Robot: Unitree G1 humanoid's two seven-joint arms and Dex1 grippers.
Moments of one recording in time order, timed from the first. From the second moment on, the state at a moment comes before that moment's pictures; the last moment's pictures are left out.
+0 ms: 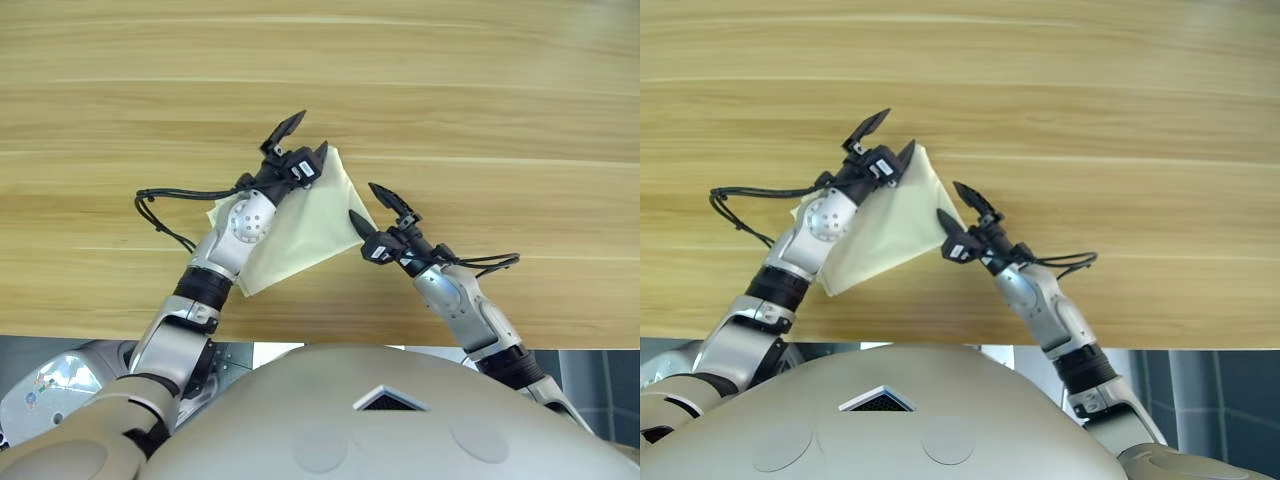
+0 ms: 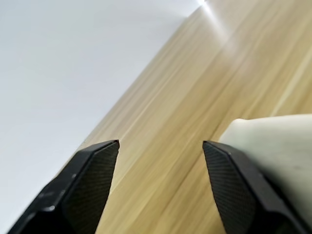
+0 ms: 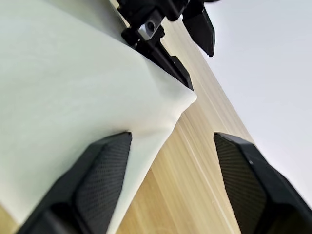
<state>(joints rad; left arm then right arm) -0.22 0.26 -0.36 0.47 0.49 -0.38 -0.06 0.23 -0.38 0.44 -0.04 -0.64 -0.30 0.05</state>
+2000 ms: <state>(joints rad) -0.28 0.32 -0.49 0.52 0.57 -0.48 -0.08 0.27 -0.36 0.40 -0.21 -0.48 -0.30 0.10</state>
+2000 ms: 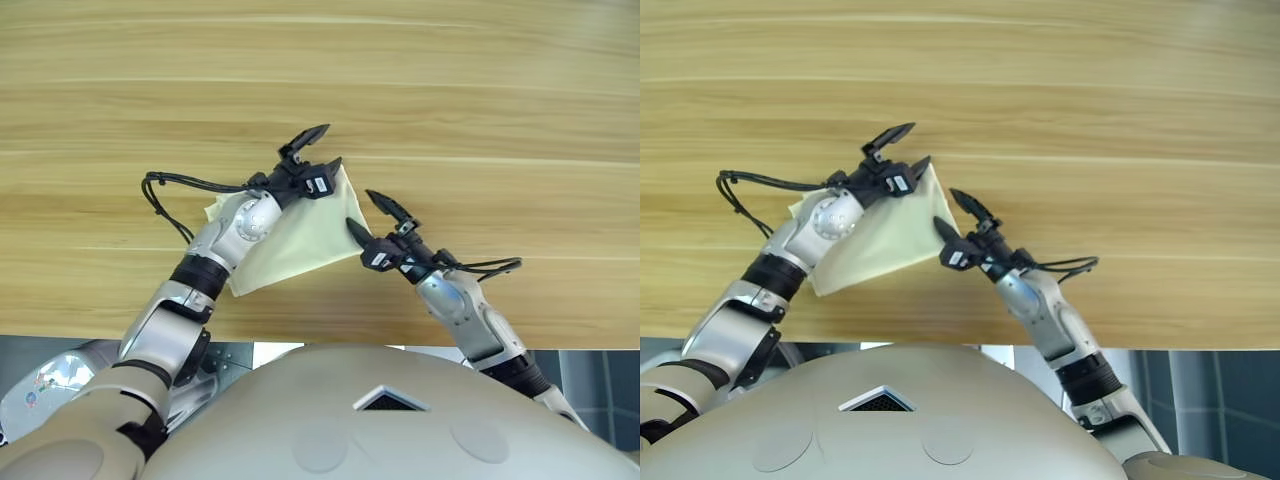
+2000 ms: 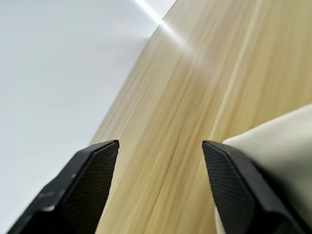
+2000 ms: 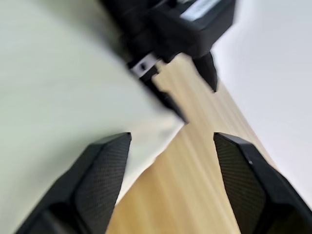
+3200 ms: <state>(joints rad) -0.14 0.29 0.22 -0.02 0.25 -0.38 0.28 -0.24 -0.17 -0.18 0.48 0.19 0.07 -0.01</state>
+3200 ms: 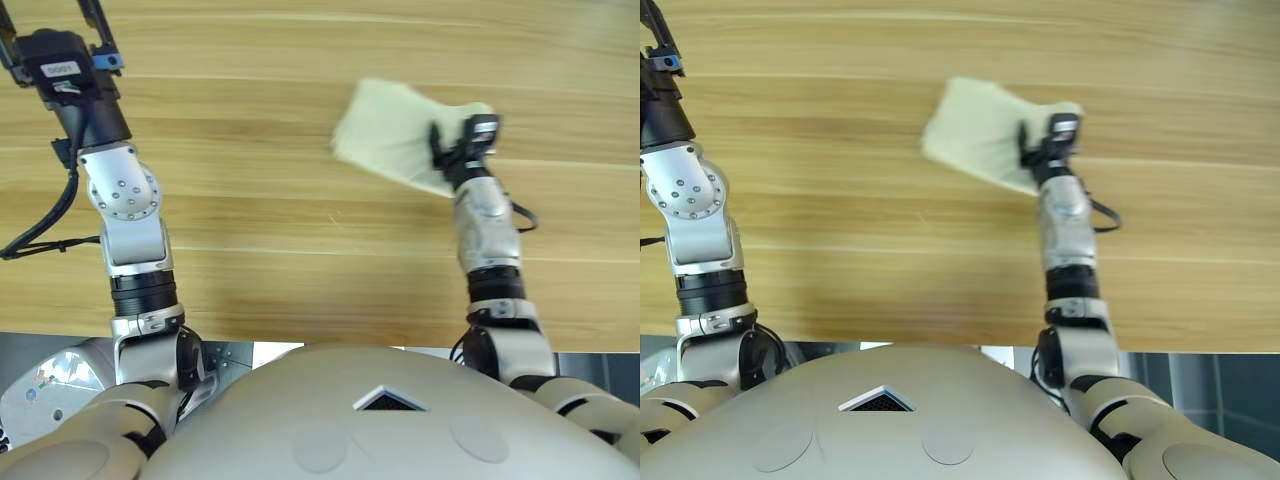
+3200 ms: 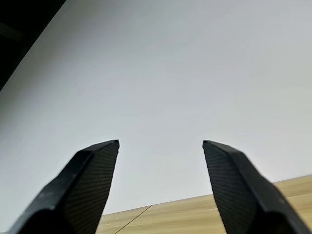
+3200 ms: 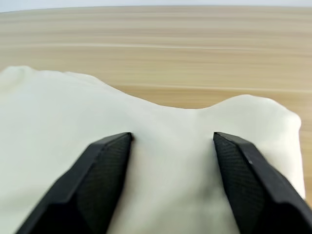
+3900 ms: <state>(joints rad) 0.19 0.27 0.47 -0.04 0.20 -0.43 0.32 -0.72 -0.43 -0.47 1.24 0.16 -0.30 -0.66</state>
